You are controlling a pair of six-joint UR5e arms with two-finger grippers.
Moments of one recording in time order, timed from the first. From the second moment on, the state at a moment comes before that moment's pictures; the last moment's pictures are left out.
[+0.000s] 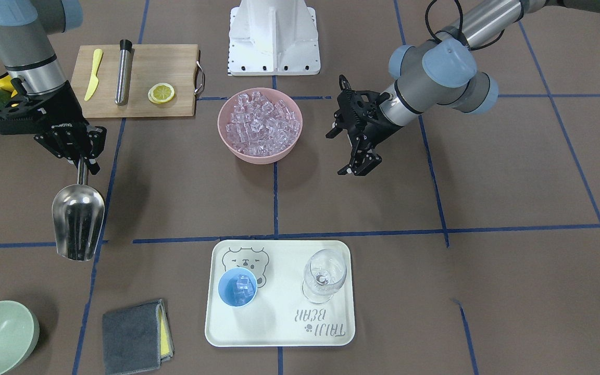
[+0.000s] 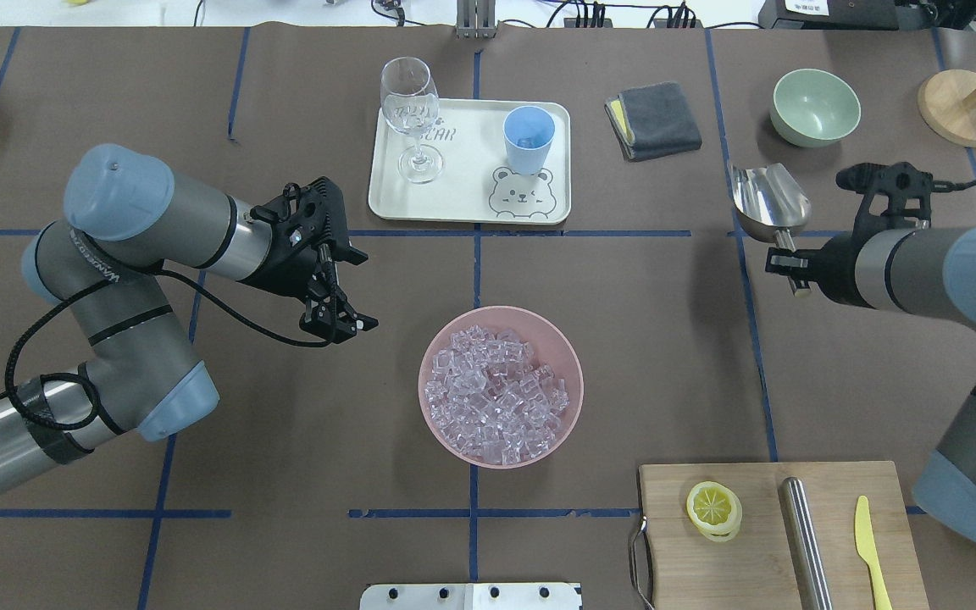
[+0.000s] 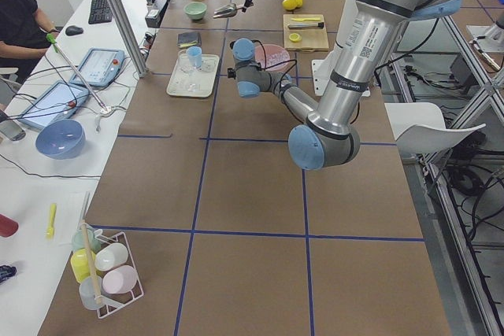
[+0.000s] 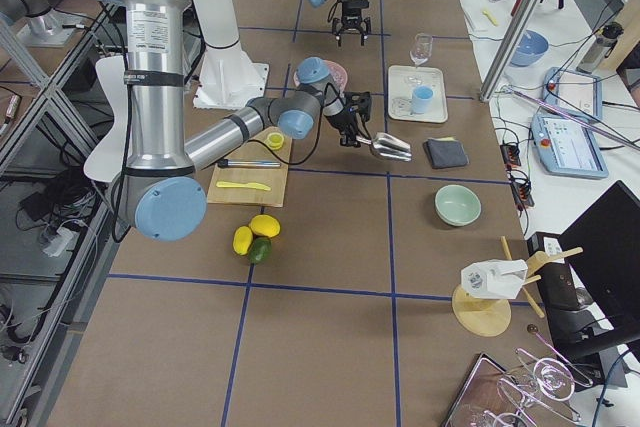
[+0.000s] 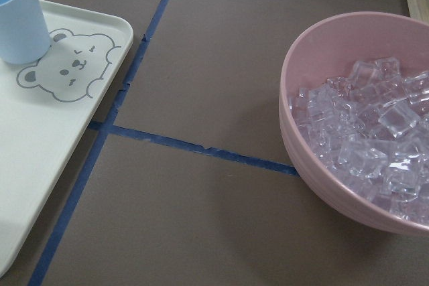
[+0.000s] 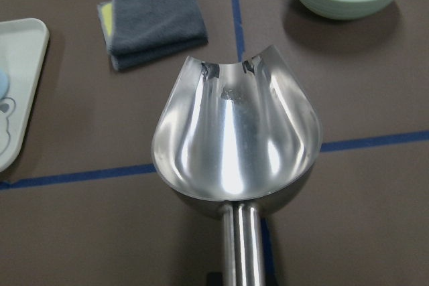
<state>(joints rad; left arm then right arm) -0.67 -2.03 -1.61 -2.39 -2.15 -0.04 0.67 -1.61 2.03 -1.08 1.62 1.27</state>
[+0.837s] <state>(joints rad) -0.70 -2.01 -1.61 -2.37 -2.15 -0.04 0.40 -1.81 2.07 -1.04 1.39 1.45</state>
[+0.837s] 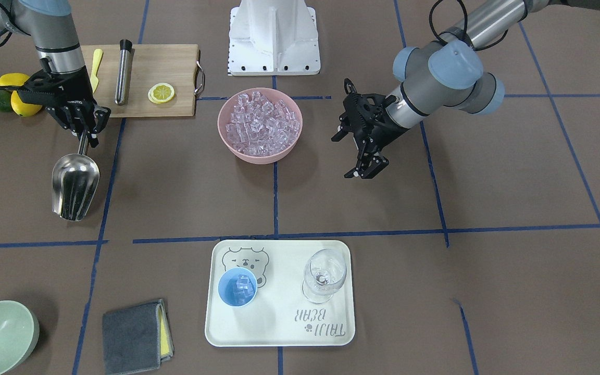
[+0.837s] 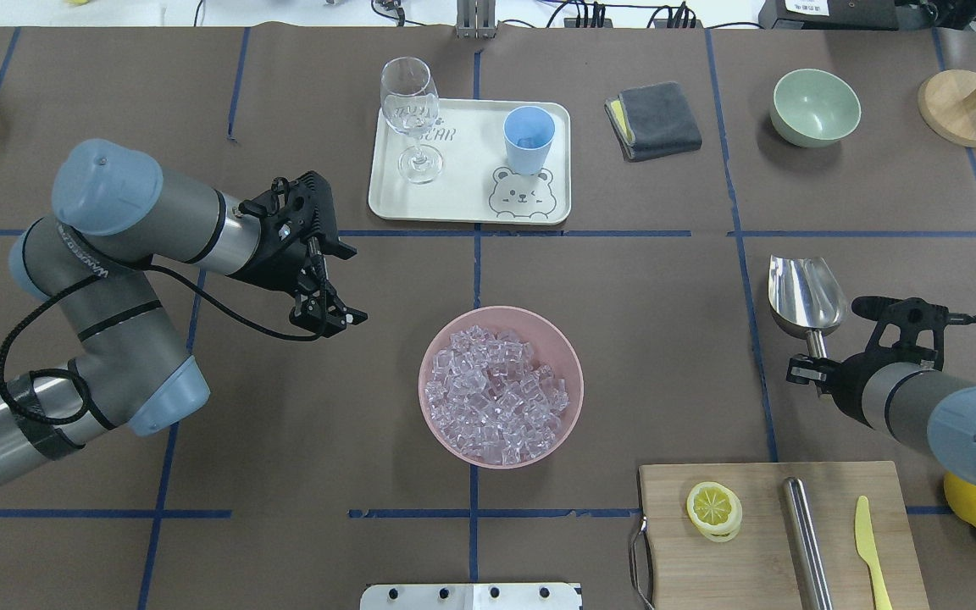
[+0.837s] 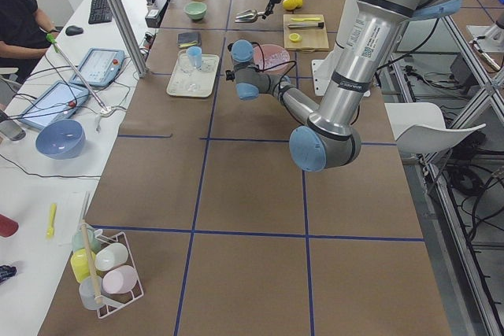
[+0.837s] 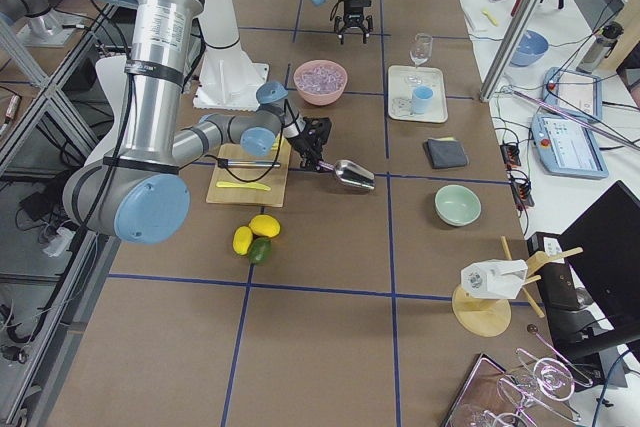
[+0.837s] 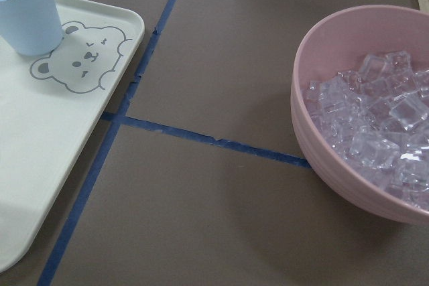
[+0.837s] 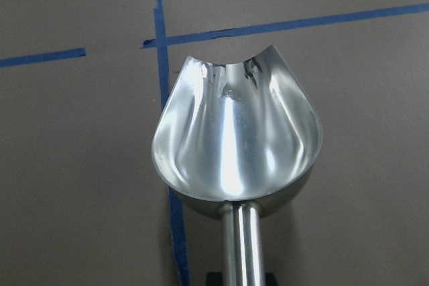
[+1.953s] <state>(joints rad) -1.10 -1.74 -1.74 -2.13 -2.07 -0.03 0.37 -1.83 2.03 -0.99 1.39 1.44</state>
